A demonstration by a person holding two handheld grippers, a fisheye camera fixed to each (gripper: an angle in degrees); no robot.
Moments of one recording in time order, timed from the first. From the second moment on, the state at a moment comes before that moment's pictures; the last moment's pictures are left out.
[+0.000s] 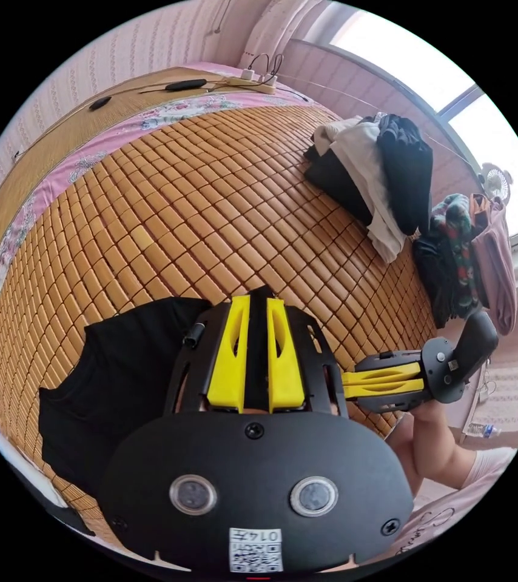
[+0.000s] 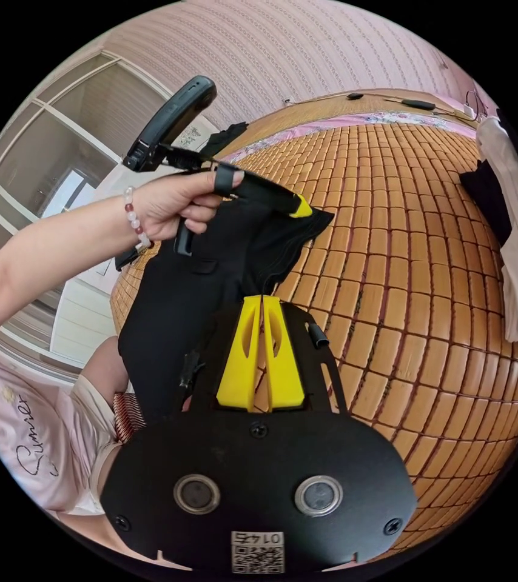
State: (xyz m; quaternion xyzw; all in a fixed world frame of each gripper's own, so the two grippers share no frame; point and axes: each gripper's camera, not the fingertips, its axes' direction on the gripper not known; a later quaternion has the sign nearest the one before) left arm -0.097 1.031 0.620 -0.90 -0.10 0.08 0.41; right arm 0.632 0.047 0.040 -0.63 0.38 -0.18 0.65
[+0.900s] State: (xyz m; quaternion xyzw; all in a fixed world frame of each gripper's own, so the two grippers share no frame) left arm -0.110 0.791 0.574 -0.87 -0.01 0.01 0.49; right arm 0.581 0.073 0.080 -0.62 0.37 -0.16 0.68
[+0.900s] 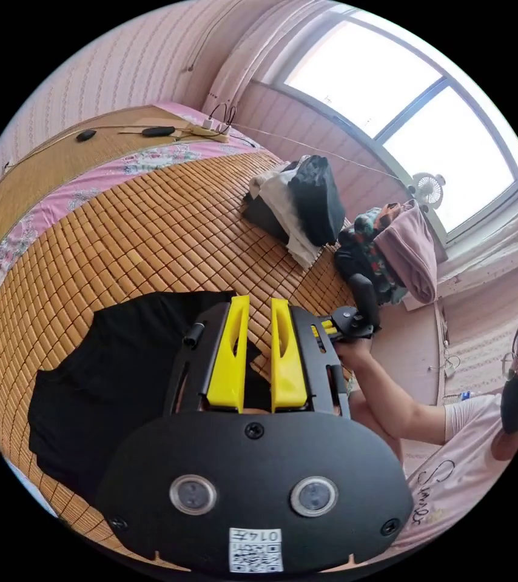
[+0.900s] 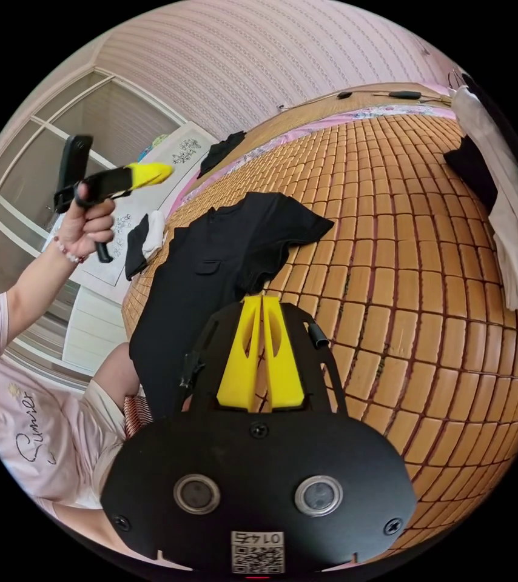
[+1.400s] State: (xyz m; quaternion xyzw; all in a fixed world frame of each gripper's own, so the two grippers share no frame) left arm -0.228 0.367 0.285 -0.76 -0.37 -0.02 0.54; right arm 0.442 0.291 0.208 -0.64 0.23 -0.33 0.65
